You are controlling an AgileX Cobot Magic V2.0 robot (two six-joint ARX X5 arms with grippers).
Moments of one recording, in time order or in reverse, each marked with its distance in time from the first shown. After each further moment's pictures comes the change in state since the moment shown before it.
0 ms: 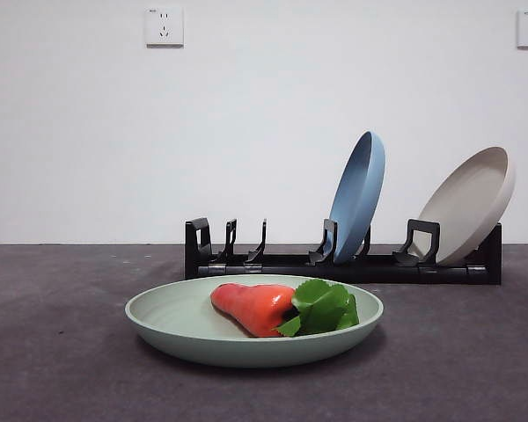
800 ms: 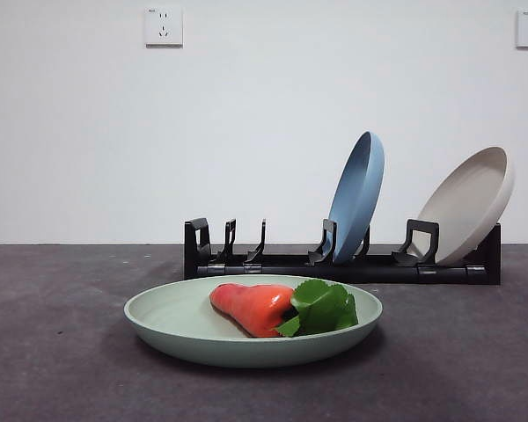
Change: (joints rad) left arm 0.000 0.000 0.000 0.000 0.000 0.000; right arm -0.801 -0.538 -0.774 1.015 -0.190 -0.258
